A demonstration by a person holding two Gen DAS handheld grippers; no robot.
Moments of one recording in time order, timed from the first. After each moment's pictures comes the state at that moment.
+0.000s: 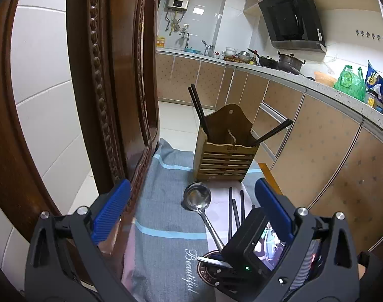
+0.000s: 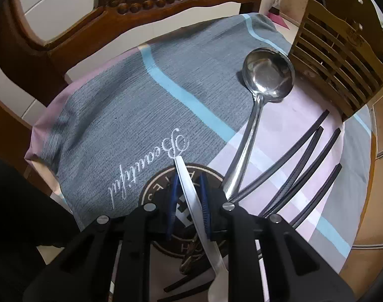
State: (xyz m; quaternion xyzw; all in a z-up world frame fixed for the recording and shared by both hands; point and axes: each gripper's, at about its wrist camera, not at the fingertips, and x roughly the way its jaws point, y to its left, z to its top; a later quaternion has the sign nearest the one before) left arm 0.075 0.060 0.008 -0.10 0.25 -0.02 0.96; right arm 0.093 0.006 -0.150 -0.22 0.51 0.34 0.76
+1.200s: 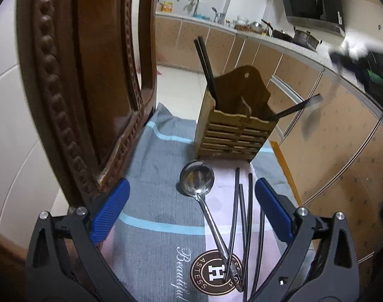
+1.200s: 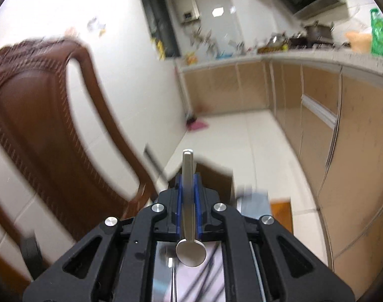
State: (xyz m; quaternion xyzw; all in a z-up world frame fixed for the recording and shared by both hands) left arm 0.147 0.050 -0.035 -0.12 0.36 -0.02 0.93; right arm 0.178 -0.139 0.081 0.10 0.23 0.18 0.95
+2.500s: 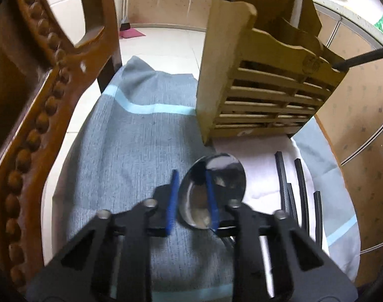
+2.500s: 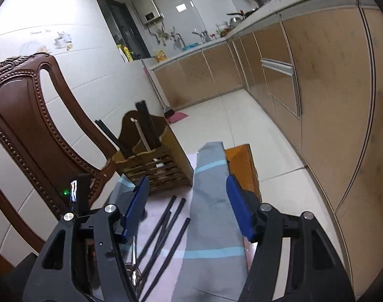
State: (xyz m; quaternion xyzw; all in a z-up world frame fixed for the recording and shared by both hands) left arm 0.270 0.033 -0.142 -0.07 0.46 -0.06 0.88; right arm 0.109 -0.246 -0.038 0.18 0.28 0.14 0.93
